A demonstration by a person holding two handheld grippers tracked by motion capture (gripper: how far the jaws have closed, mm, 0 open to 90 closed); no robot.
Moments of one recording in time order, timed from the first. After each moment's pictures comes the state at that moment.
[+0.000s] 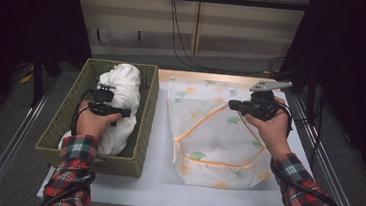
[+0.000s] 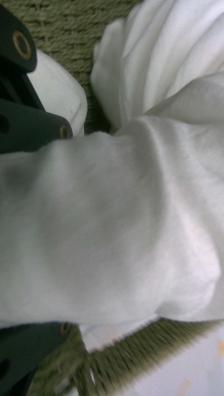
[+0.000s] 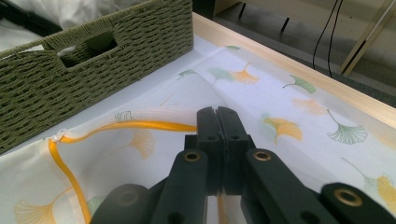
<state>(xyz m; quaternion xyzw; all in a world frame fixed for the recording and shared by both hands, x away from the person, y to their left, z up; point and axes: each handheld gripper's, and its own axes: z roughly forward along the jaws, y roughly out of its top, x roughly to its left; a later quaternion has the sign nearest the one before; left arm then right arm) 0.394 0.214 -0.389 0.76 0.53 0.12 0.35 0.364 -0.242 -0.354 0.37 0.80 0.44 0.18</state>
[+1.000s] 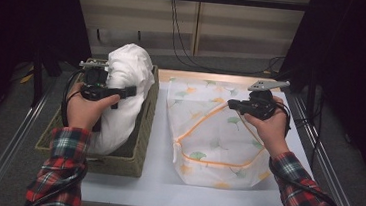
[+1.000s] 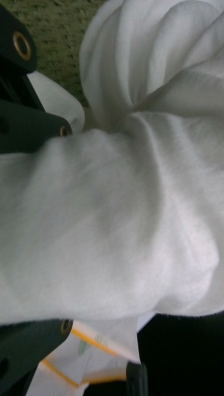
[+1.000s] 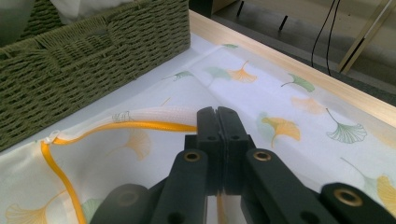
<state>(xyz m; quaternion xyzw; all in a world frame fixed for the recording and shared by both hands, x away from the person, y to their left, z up) 0.377 0.203 -0.311 0.73 0.47 0.10 0.48 0.370 -0.240 -0.357 0.38 0.80 0.44 0.18</state>
